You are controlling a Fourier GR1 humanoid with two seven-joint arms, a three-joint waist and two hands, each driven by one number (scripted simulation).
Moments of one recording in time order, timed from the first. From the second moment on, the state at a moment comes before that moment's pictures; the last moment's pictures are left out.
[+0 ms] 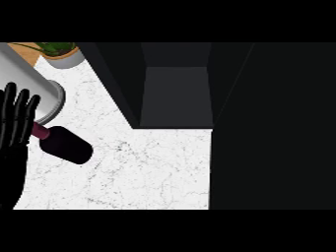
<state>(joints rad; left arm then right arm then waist) 0.04 0.09 0.00 -2.10 0.00 0.00 0.01 0.01 -0.10 -0.02 -2.10 -0.01 -0.03 -0.03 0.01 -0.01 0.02</state>
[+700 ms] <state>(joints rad) -0.01 0.43 0.03 -1.92 0.72 -0.64 0.04 0.12 -0.07 0.14 -2.23 -0.11 0.04 0.12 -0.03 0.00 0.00</state>
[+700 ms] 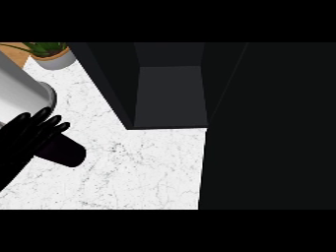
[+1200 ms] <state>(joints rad) -0.07 0.80 0.17 -1.72 1.28 -0.84 0.19 0.18 -0.06 0.31 -2.47 -0.03 -0.02 0.36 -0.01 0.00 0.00</state>
